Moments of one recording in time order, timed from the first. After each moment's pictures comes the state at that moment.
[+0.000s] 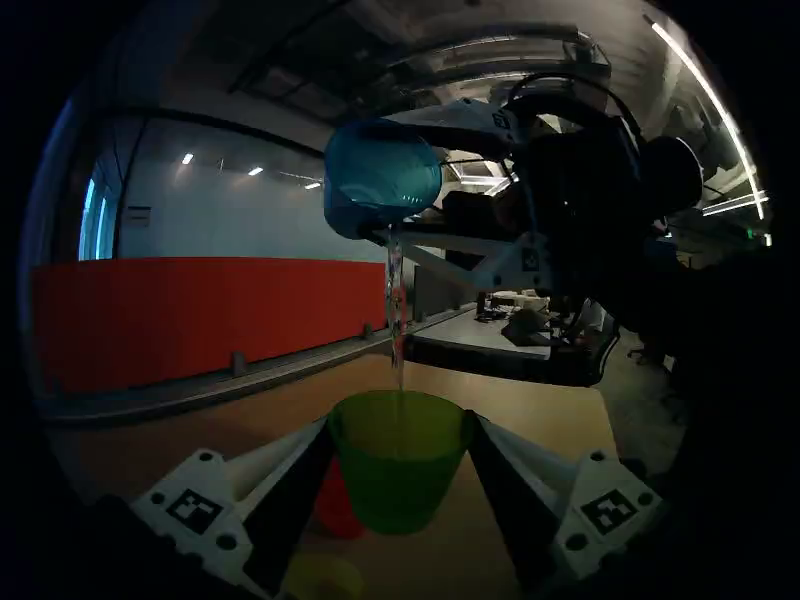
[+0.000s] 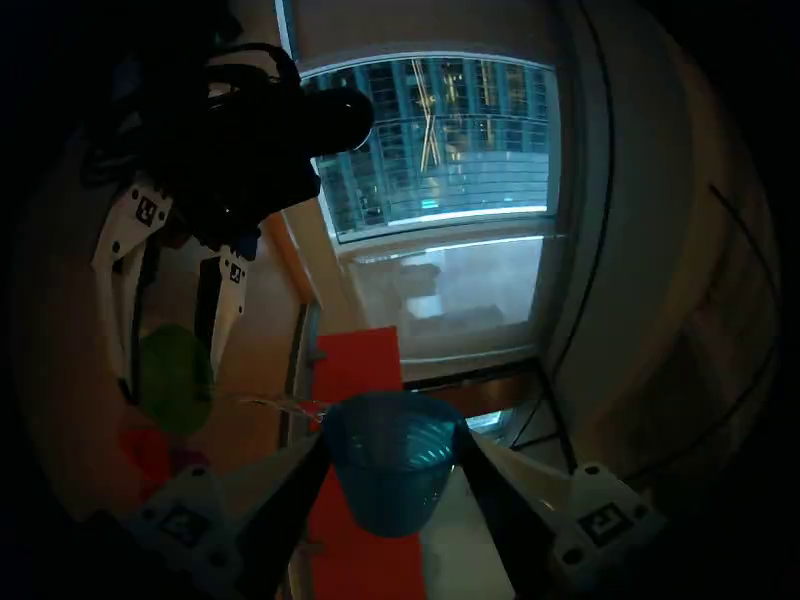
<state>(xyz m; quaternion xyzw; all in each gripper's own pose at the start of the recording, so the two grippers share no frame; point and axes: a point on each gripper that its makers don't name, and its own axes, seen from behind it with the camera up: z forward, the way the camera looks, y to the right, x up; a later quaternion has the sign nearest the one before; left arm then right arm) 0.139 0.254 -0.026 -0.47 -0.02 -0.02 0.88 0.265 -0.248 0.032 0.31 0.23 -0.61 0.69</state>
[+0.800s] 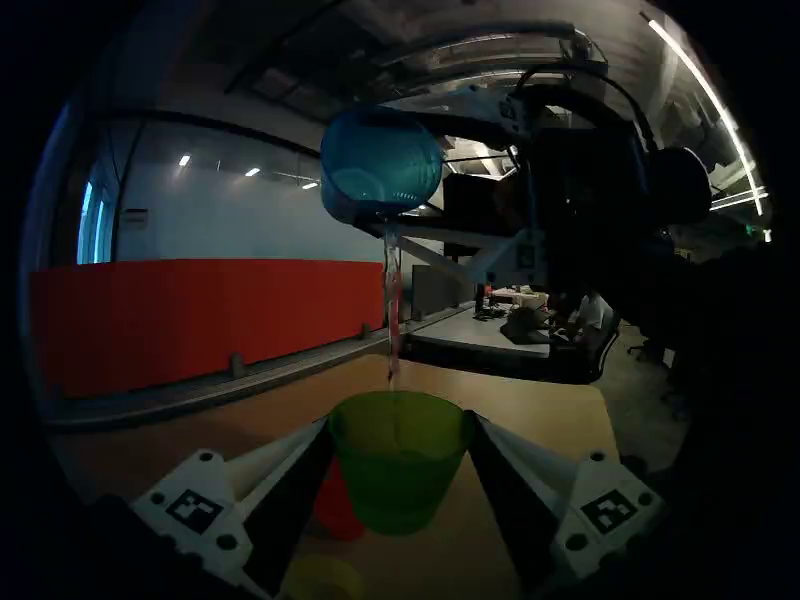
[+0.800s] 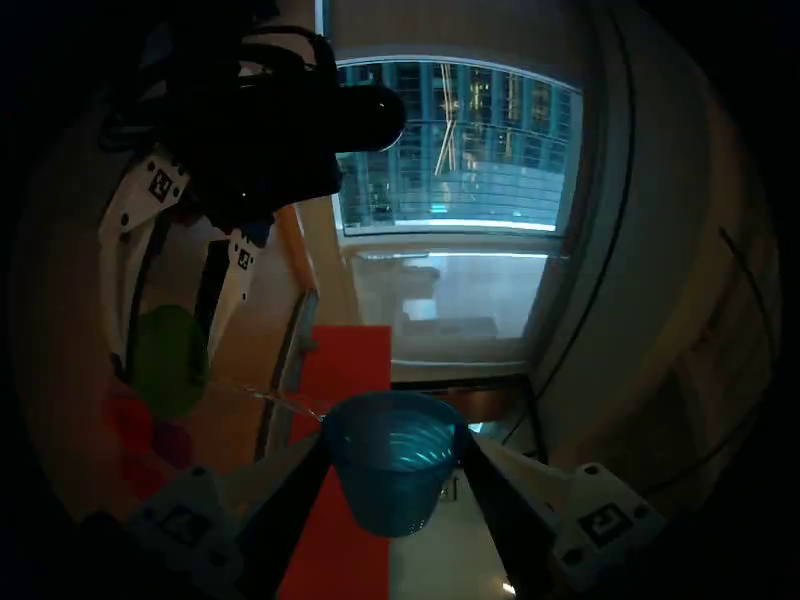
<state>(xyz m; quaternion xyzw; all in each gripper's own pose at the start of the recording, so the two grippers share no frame) 0.142 0.258 -0.026 -0.48 -0.02 -0.02 0.88 0.273 -0.250 0.029 0.29 0.25 -0.65 0.65</state>
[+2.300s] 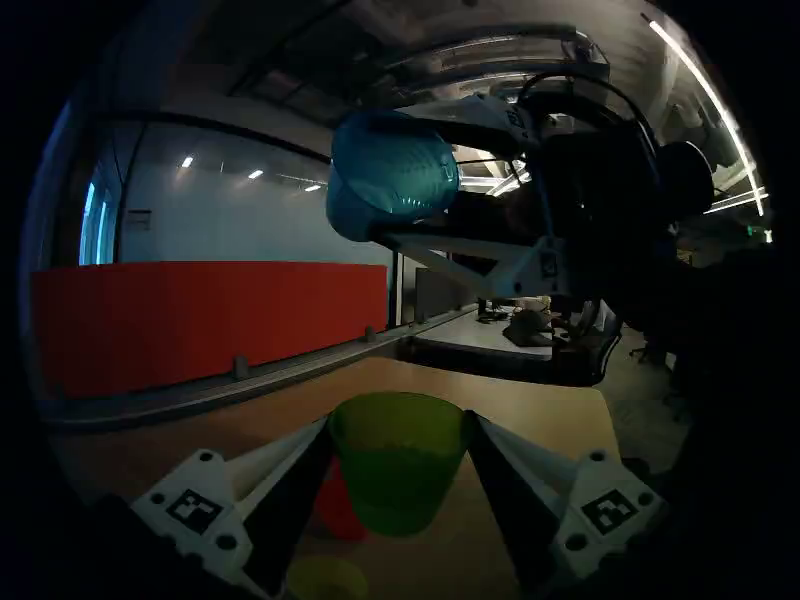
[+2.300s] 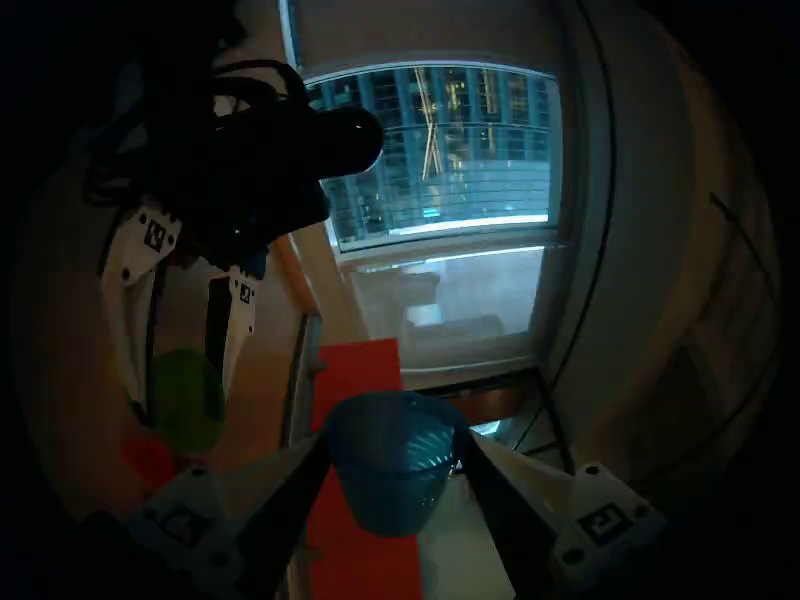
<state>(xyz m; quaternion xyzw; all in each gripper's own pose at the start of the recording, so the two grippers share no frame) 0.143 0.252 -0.024 -0.47 -0.02 -0.02 0.88 0.266 -0.259 0.016 0.32 0.23 -0.60 0.70</state>
